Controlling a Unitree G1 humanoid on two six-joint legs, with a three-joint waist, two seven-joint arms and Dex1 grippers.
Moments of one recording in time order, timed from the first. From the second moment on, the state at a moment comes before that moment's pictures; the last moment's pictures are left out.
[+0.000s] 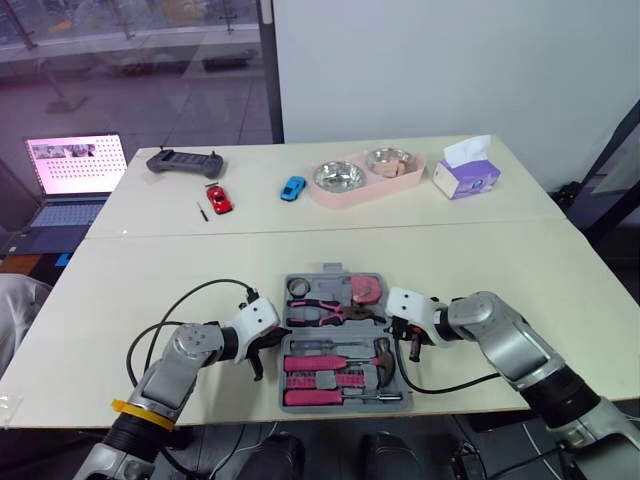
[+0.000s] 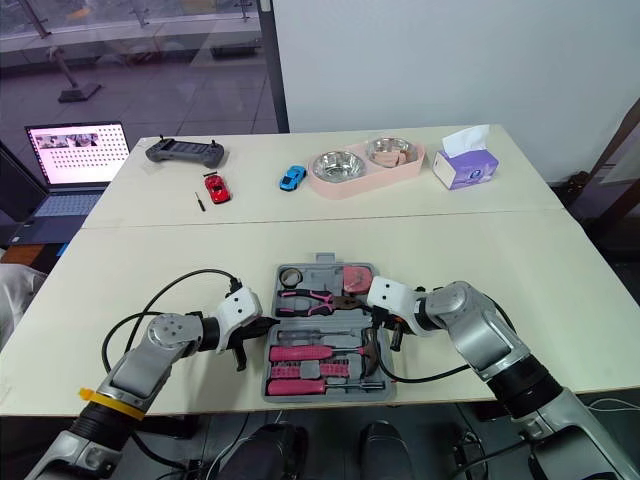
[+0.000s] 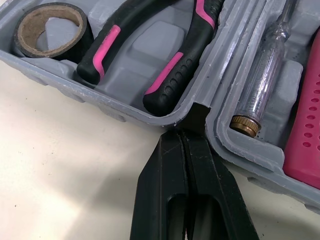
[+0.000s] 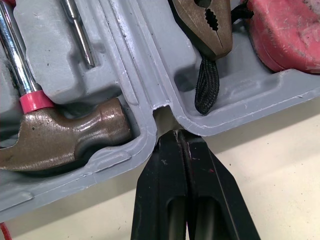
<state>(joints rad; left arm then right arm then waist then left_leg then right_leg) -0.20 0.47 -0.24 0.06 0.04 0.28 -0.89 -0.40 -0.72 0.41 -0.06 -0.10 0.62 1.00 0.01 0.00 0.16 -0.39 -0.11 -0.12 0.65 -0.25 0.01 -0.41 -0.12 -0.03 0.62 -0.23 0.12</state>
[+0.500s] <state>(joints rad) -0.12 0.63 -0.07 -0.14 -0.11 0.50 -0.91 -0.31 -0.83 0.23 -0.24 -0.01 0.65 1.01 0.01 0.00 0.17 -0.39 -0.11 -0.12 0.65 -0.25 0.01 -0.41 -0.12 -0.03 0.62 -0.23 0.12</state>
